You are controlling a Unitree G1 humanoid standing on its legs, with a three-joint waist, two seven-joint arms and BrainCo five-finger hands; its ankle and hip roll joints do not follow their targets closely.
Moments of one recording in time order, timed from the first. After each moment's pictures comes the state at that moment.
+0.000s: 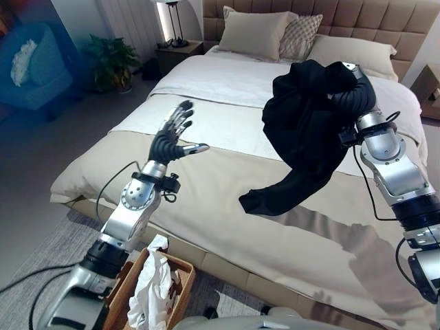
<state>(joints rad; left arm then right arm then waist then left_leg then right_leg) -0.44 0.57 -0.40 0.02 -0.50 -0.20 0.03 -0.65 -0.81 0.25 0.20 0.27 -0.10 -0.14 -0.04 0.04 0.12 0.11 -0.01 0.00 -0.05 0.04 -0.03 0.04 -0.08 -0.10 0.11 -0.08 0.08</state>
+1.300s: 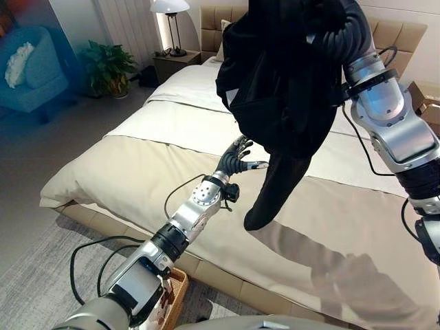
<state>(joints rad) -0.58 0.22 -0.62 0.36 -0.55 -0.09 0.12 -0.98 -0.87 0.45 0.06 0.36 -0.12 -0.18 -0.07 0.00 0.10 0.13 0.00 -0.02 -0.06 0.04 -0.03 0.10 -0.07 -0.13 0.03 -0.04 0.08</state>
